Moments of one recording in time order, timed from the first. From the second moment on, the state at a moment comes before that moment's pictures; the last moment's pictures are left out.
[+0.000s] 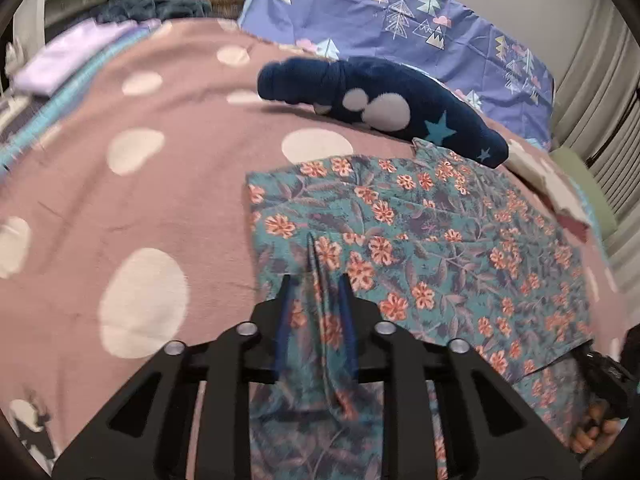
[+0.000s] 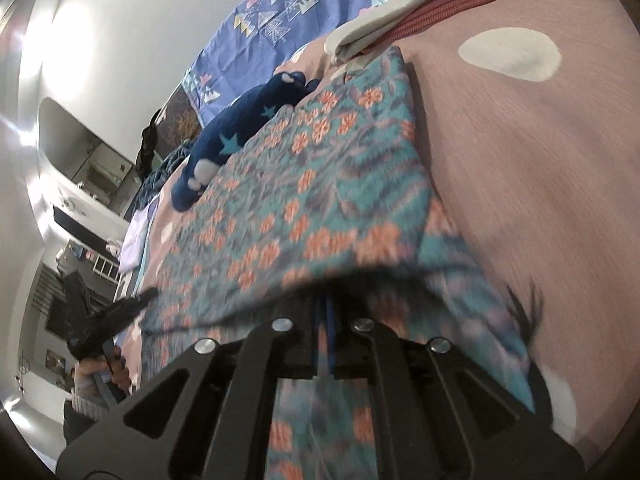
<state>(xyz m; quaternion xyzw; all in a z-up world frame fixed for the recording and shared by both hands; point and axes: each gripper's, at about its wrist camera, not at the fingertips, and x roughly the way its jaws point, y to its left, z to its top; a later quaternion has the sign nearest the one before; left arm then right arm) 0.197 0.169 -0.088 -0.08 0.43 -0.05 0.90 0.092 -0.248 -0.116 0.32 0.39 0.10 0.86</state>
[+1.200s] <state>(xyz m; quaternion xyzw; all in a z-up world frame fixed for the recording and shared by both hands) 0.037 0.178 -0.106 0.01 0.44 -0.14 0.89 -0.005 -0.277 -0.089 0.14 0.43 0.08 0.89</state>
